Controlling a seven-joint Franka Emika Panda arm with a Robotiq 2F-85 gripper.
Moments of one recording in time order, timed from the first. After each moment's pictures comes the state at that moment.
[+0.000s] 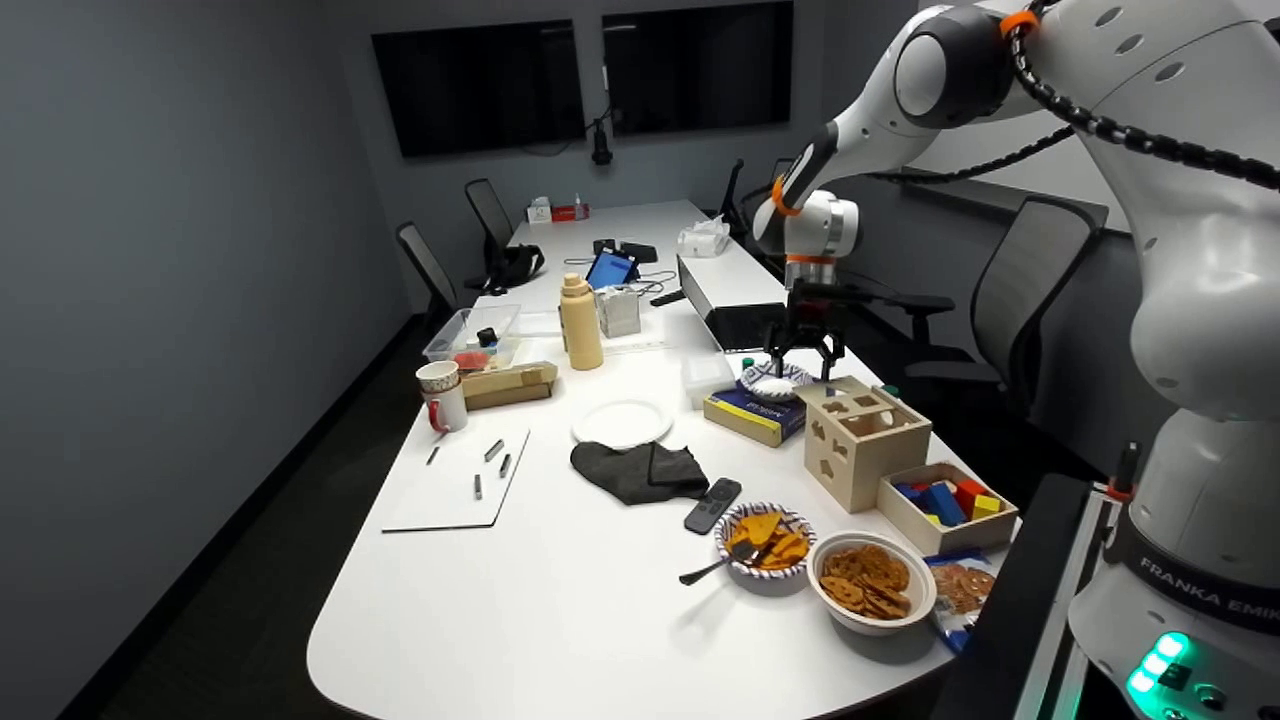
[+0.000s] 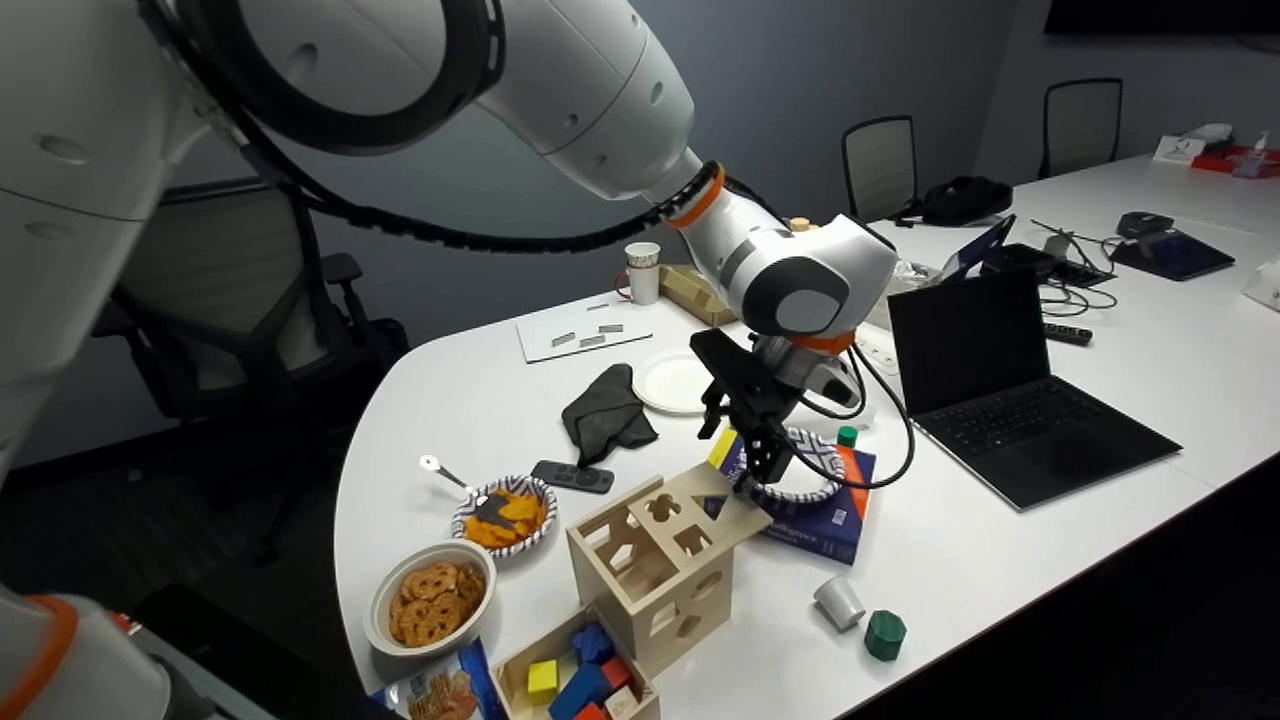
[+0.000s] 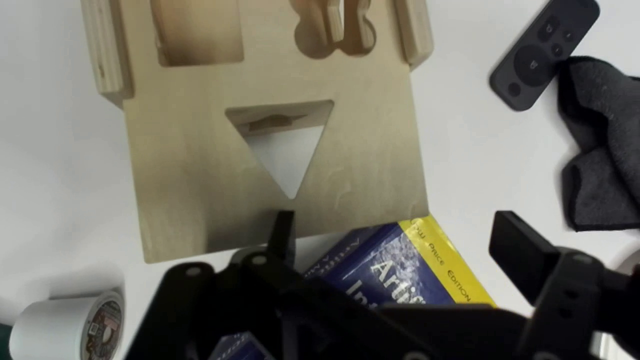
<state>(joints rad) -0.45 0.73 -0.12 -1.65 0.32 1.98 -0.10</state>
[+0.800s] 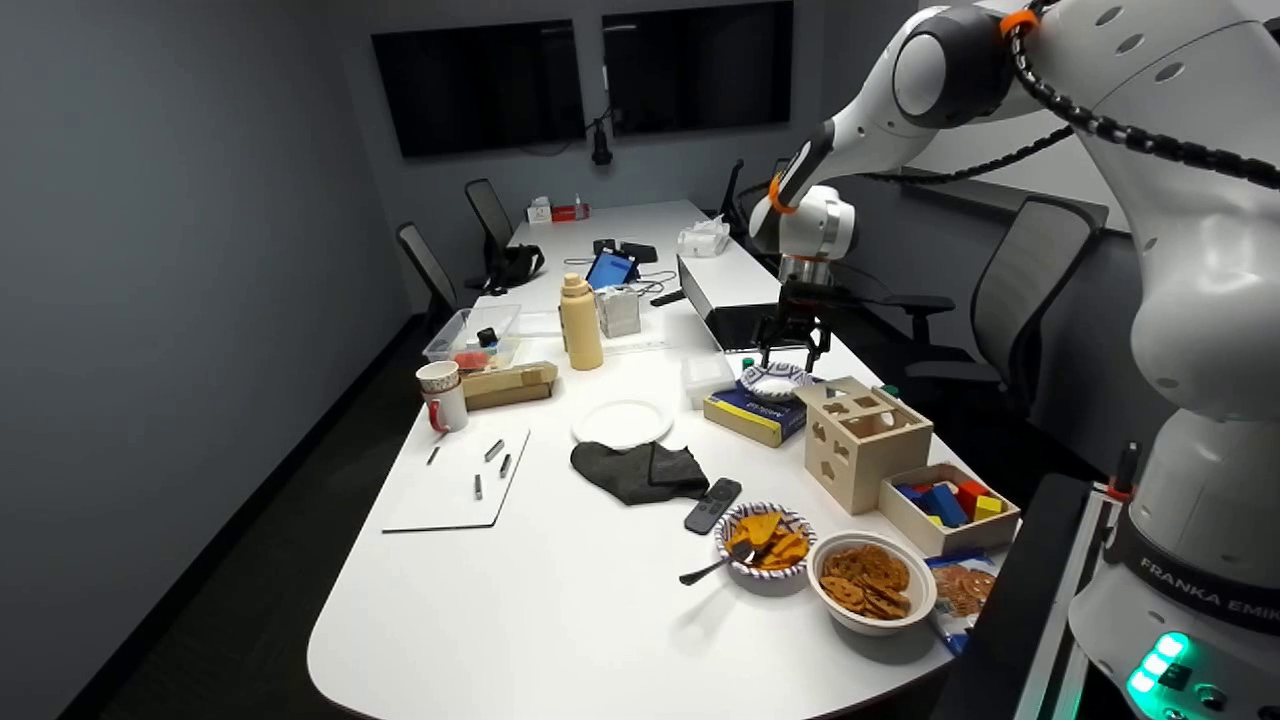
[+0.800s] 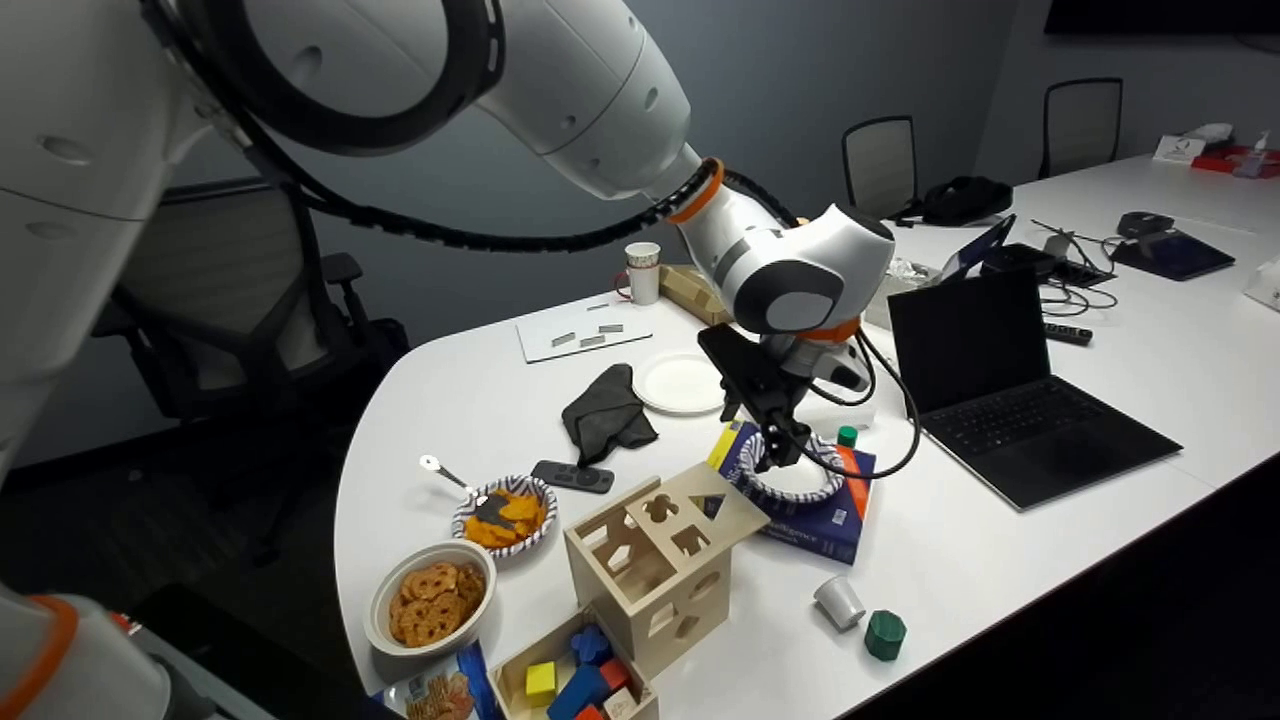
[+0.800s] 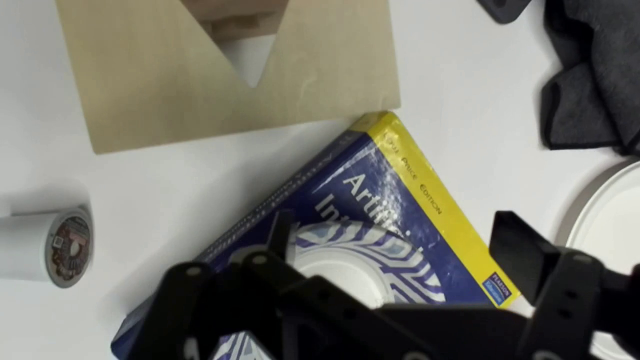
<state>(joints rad) -0.45 0.73 -0.11 -1.65 0.38 2.16 -0.12</state>
